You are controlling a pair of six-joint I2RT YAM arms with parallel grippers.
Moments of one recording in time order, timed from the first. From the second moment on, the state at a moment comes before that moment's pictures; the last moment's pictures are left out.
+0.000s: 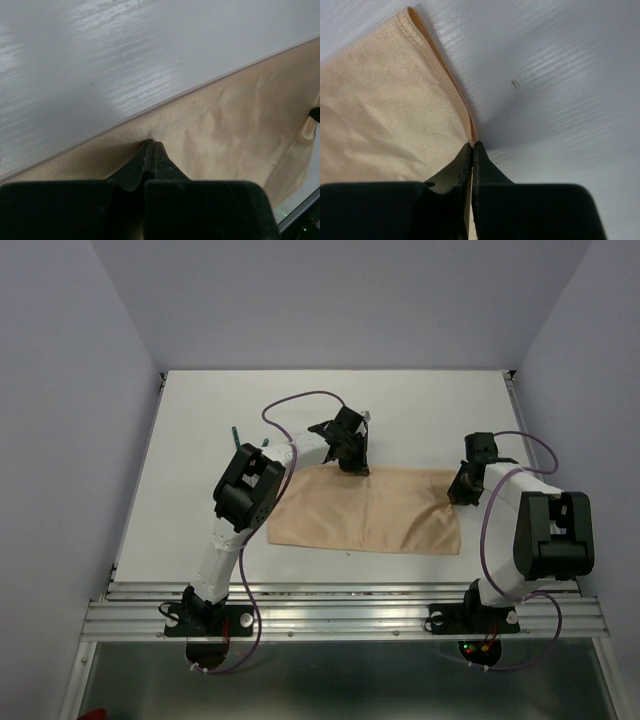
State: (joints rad) left arm -0.69 2.26 1.70 -0.35 0.24 -0.57; right arm -0.03 1.56 0.86 -0.46 0.09 0.52
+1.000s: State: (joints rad) left arm -0.65 2.07 1.60 -0.41 0.11 -0.51; right arm -0.03 1.38 0.85 -0.49 0.04 0.51
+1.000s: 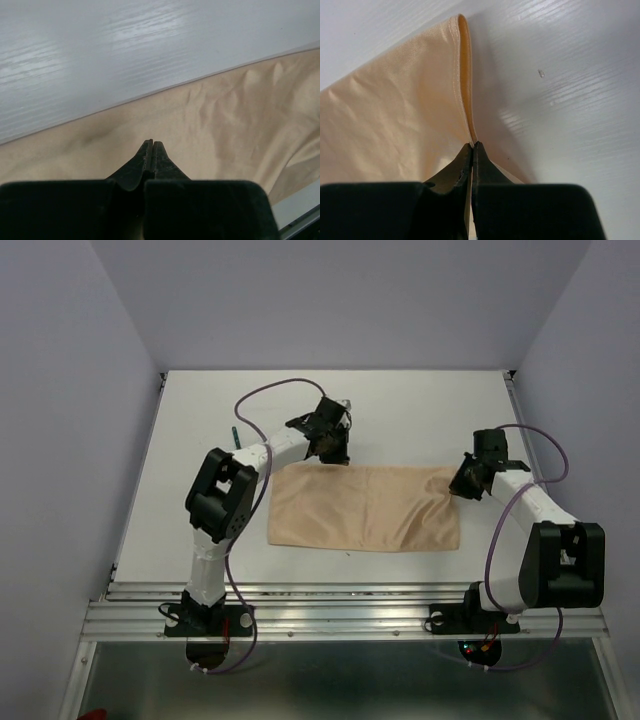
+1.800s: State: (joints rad) left arm -0.50 1.75 1.01 -0.28 0.05 -0.56; right arm 0.02 1.38 0.90 -0.51 -0.03 0.50
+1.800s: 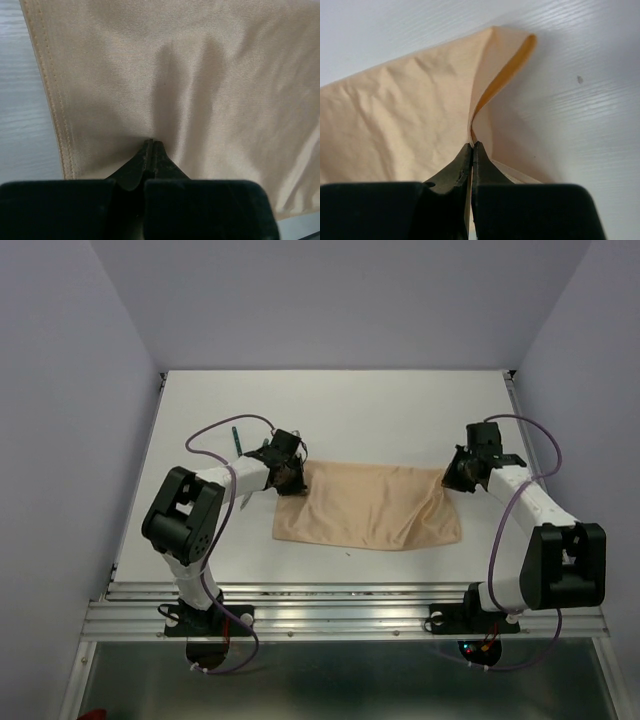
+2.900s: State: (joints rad) left arm -0.51 1.70 1.04 -0.30 0.11 -0.57; right arm 0.48 1.51 1.08 -0.50 0.05 0.71
